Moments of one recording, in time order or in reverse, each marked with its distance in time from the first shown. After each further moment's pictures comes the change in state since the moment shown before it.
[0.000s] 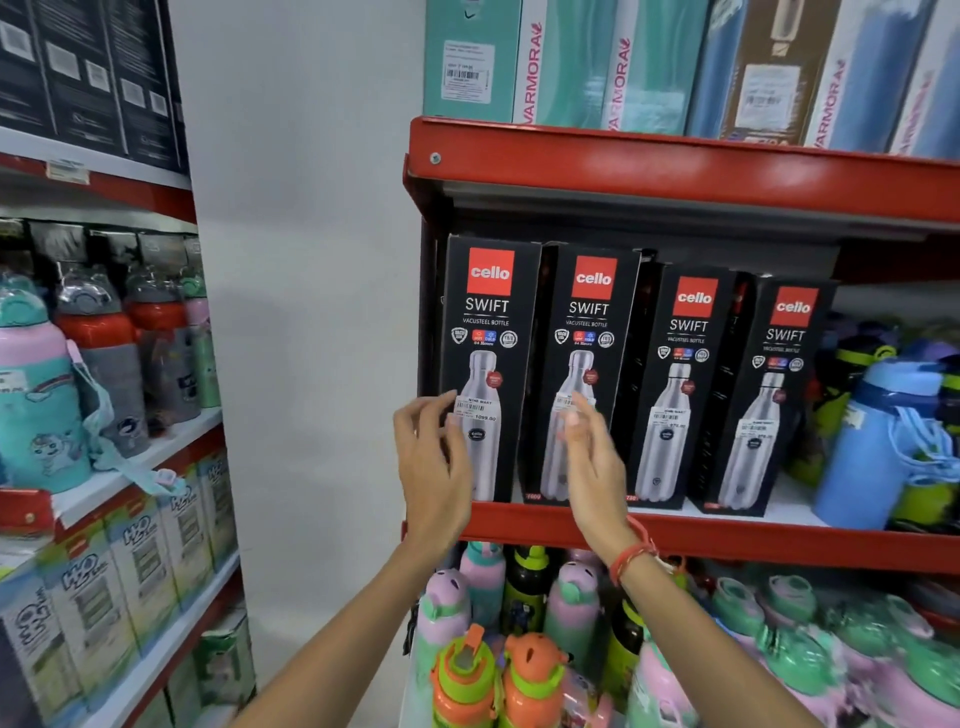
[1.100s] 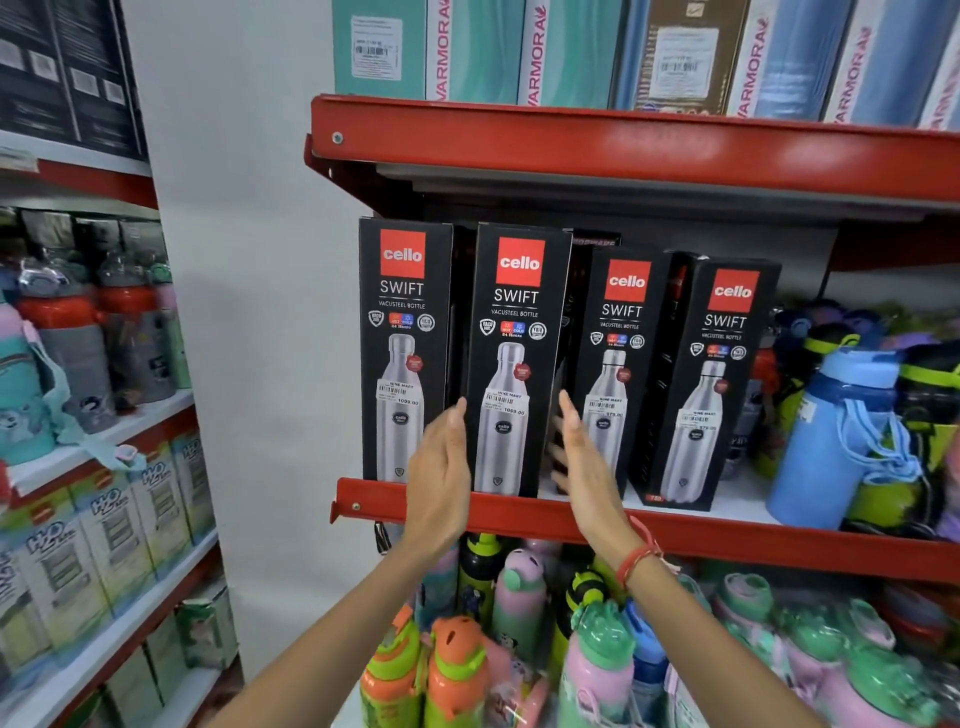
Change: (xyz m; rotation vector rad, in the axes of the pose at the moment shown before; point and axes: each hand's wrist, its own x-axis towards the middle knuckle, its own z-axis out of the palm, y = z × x) left_hand -0.049 0.035 0.076 -0.038 -0.226 -0.194; right_hand 0.016 0.034 -0.090 0.075 -0.255 0.113
